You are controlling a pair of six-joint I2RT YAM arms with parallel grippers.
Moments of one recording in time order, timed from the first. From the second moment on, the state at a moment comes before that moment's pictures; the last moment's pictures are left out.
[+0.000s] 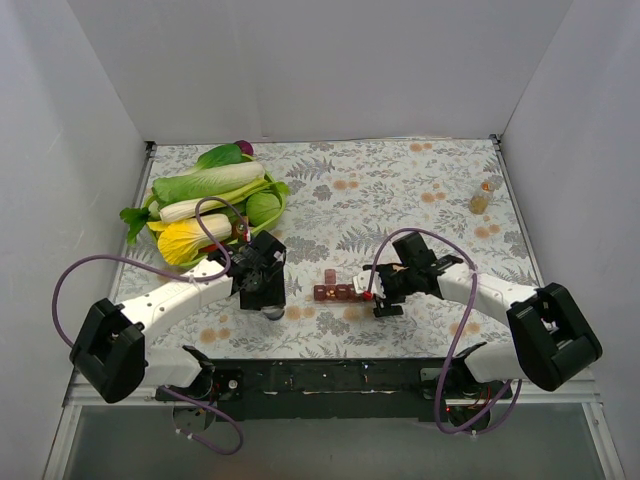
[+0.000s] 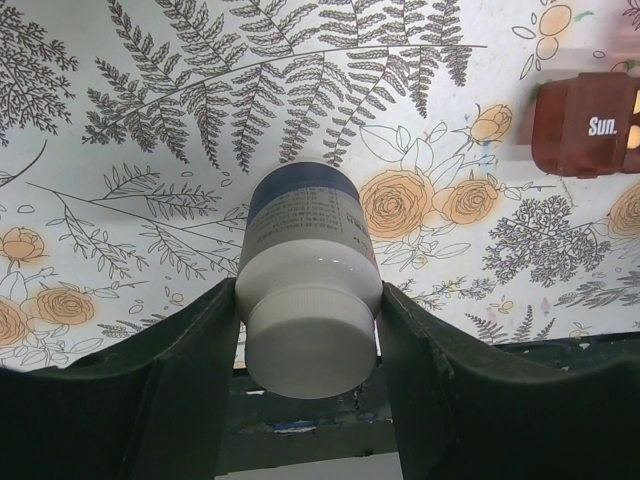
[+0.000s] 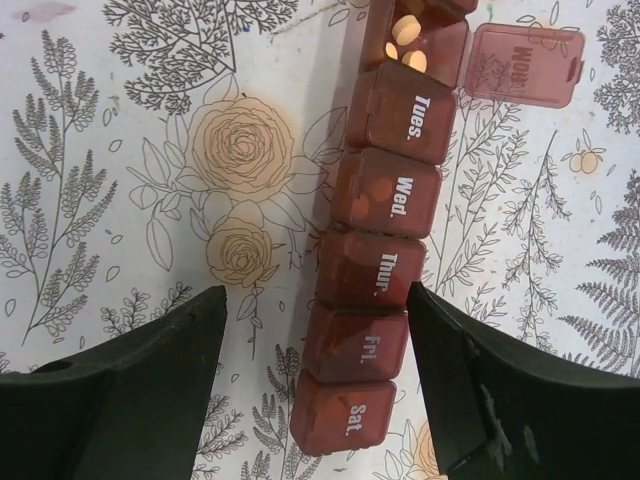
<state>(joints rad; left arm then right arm) -0.70 1.29 0.84 -0.81 -0.08 -0.74 0.56 1.34 0.61 -0.36 -0.66 -1.19</state>
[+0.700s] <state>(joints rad) -0.70 1.21 0.83 -0.82 -0.06 -0.75 0.59 1.24 0.54 -0.33 -0.61 -1.12</state>
